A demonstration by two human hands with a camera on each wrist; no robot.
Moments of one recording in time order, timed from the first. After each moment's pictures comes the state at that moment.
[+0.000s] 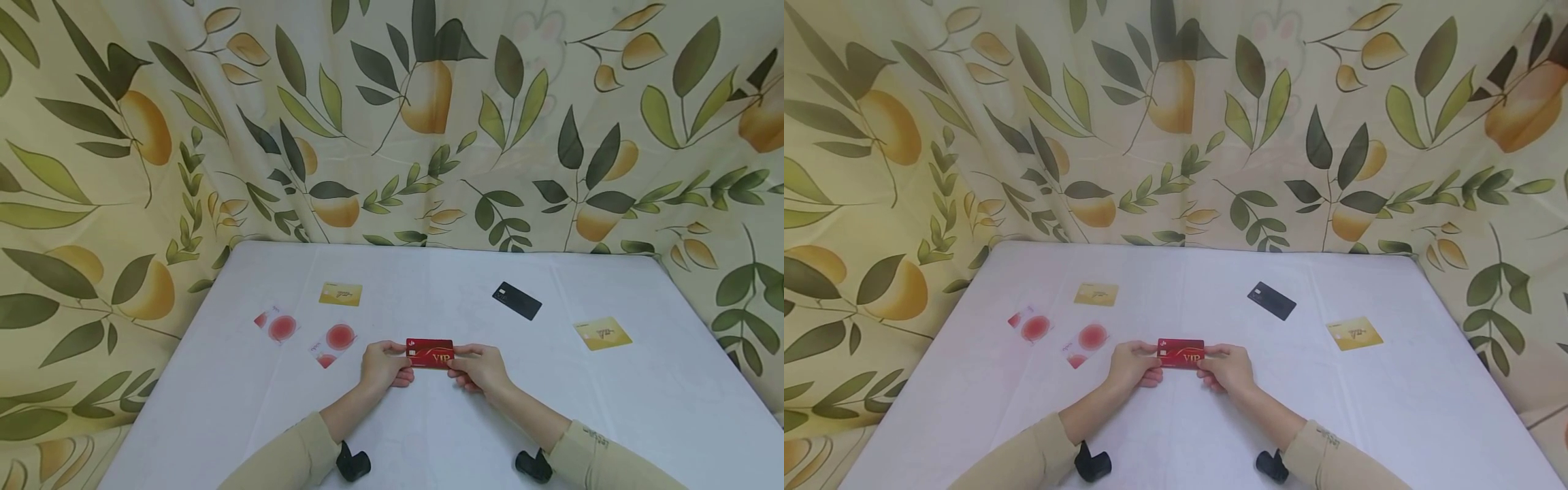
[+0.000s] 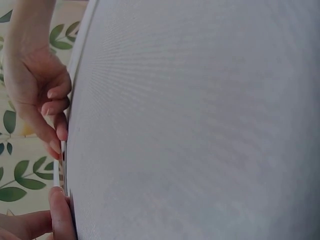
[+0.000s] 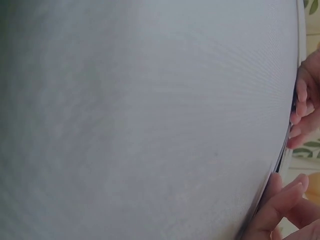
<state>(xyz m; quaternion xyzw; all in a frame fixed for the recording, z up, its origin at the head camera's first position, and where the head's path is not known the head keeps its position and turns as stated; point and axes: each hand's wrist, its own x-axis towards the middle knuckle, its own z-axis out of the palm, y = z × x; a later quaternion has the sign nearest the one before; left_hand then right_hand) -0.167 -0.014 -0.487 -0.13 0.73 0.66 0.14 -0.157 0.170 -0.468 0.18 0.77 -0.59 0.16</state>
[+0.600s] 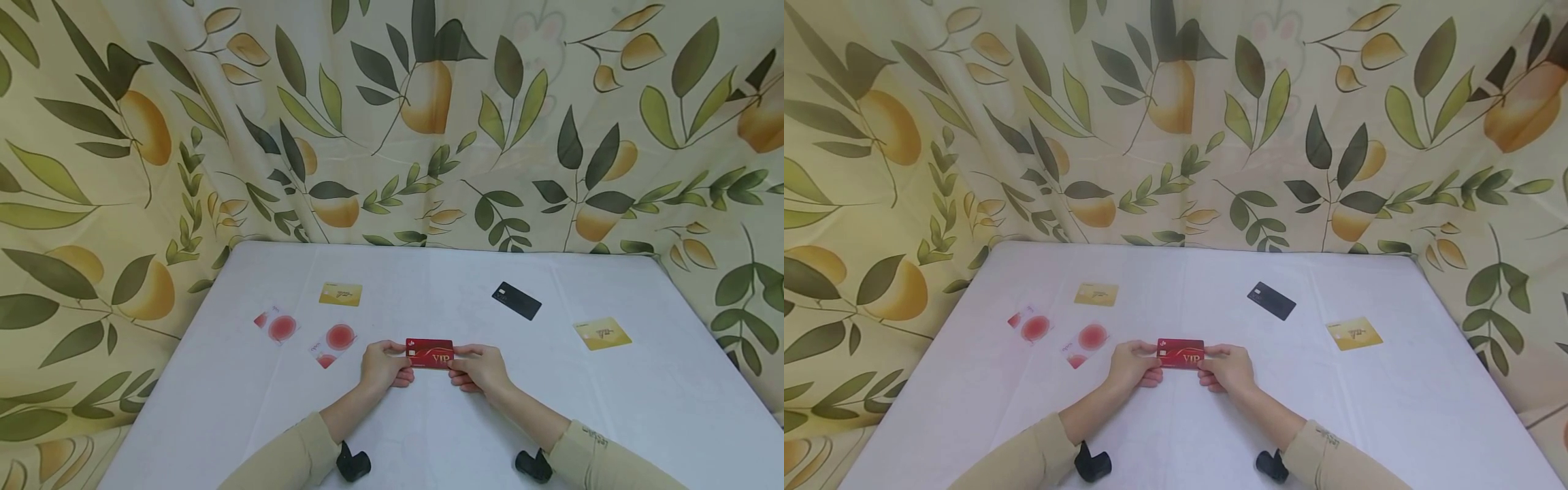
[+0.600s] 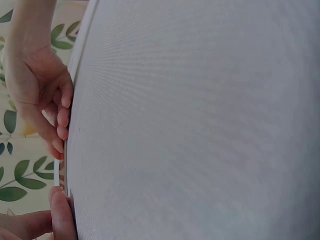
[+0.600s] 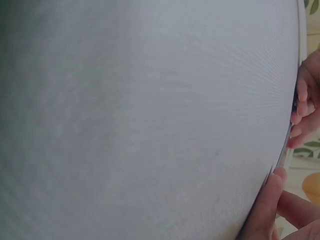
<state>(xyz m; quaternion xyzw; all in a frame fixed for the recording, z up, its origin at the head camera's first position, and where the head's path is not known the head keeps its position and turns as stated) -0.166 -0.013 -0.486 -0.13 0.73 0.65 0.14 -0.156 0.171 -0.470 0.17 0.77 -0.60 0.15</state>
